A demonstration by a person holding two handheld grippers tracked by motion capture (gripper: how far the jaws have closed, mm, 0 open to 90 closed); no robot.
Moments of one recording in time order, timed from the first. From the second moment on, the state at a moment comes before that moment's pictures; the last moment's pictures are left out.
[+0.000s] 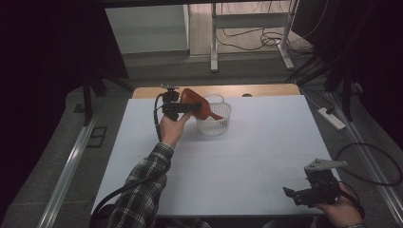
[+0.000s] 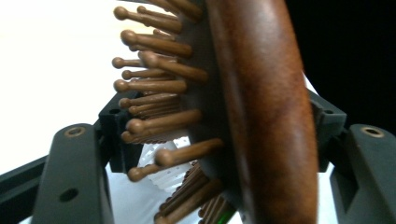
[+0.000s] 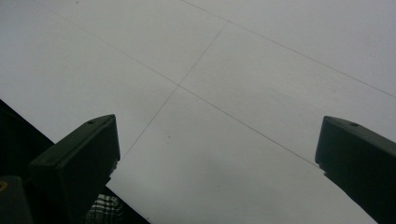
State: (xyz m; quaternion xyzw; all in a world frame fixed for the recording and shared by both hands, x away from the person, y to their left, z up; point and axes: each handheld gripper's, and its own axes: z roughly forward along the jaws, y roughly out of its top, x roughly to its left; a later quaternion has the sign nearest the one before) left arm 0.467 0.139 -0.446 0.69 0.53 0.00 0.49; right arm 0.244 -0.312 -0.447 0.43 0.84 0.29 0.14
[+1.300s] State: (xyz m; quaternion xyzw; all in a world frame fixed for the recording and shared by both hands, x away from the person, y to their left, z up) left arm 0.460 0.151 -0.437 0.74 0.49 0.03 0.47; right arm 0.244 -0.310 -0.448 0.42 0.85 0.29 0.14
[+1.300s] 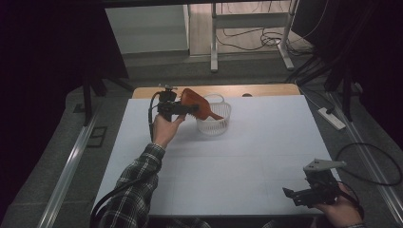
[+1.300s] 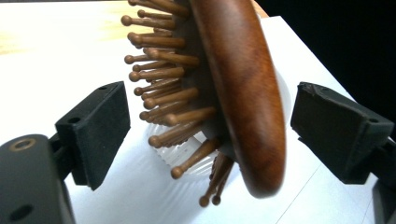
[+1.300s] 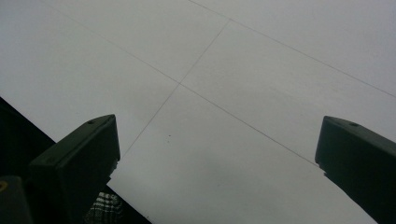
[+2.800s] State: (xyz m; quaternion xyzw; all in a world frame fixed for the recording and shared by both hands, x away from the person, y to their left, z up) left arm 0.422 0.157 -0.441 0.80 0.41 0.11 0.42; right arm 0.244 -0.311 -0.448 0.43 0.85 0.29 0.14
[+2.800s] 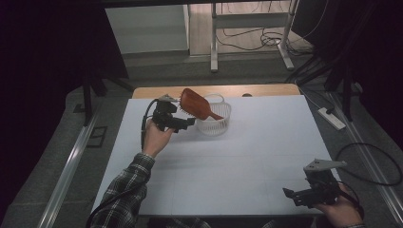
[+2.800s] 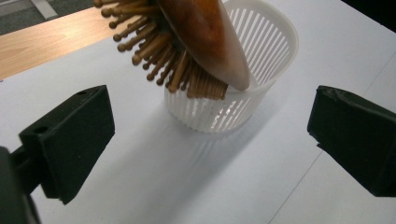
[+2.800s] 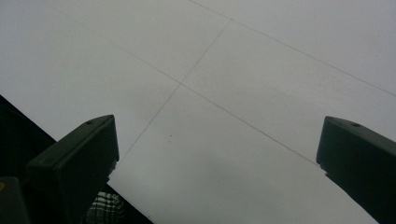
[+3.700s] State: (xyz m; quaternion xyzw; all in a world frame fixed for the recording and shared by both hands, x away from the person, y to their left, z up) left arm 0.404 0.167 -0.454 0.80 0.40 0.10 0.43; right arm 0.243 -0.310 -0.447 0.42 0.85 0.29 0.14
